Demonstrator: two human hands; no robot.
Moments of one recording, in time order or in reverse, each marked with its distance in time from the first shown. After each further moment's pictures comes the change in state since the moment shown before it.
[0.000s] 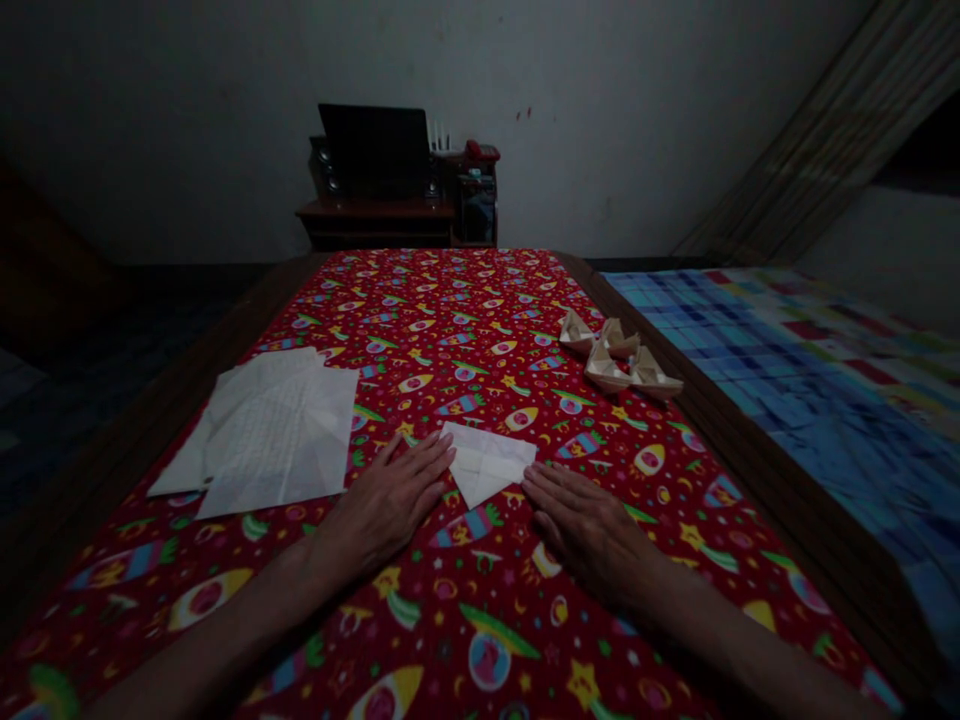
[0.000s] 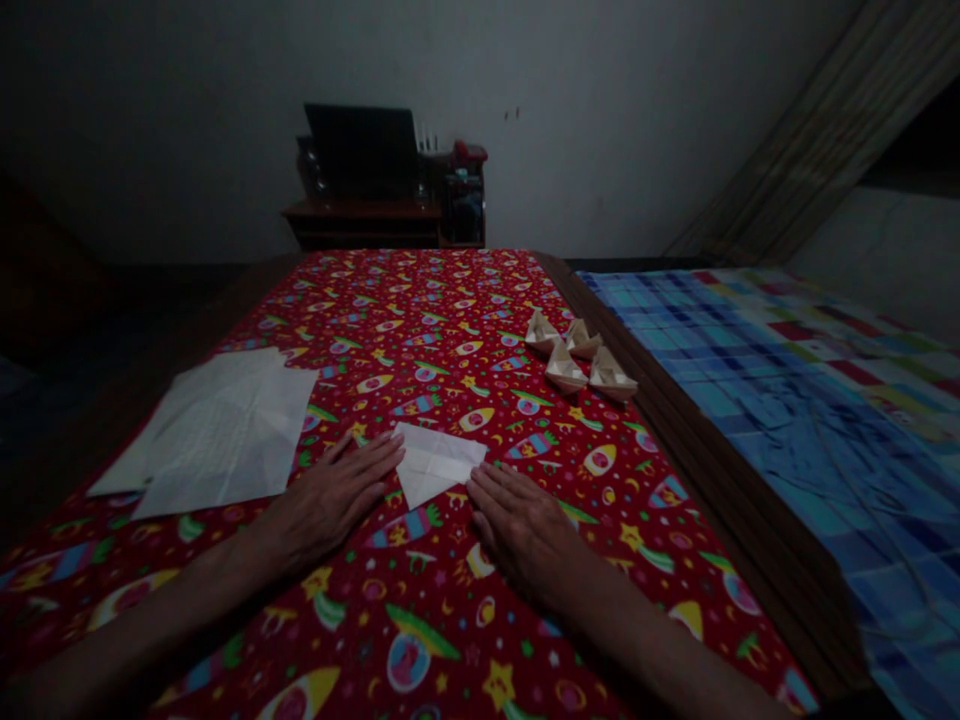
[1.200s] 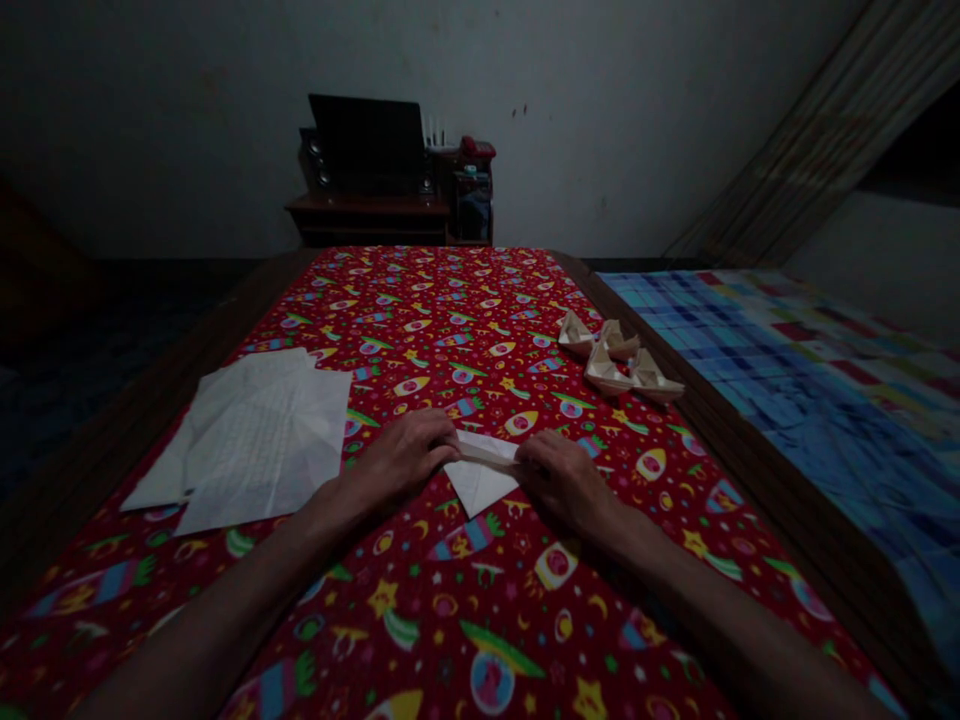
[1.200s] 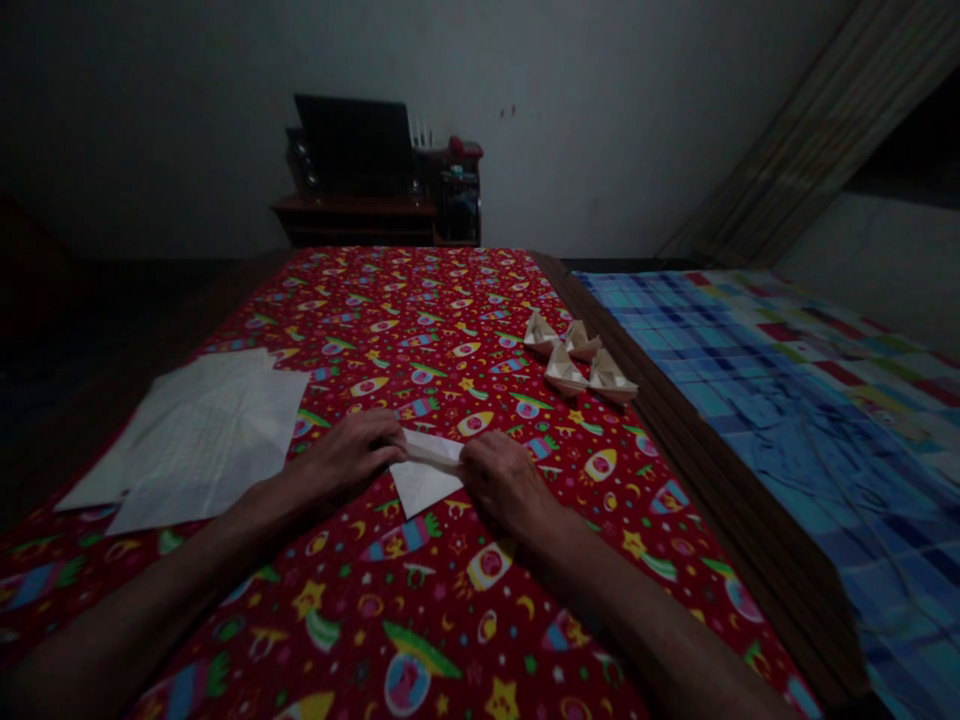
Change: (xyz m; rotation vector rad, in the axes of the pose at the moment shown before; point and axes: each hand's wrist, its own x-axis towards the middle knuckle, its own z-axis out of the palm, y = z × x) left_hand 0.058 -0.032 0.001 -0.364 -0.020 -0.065; right_hand 0.048 0.032 0.021 0.131 0.089 0.123
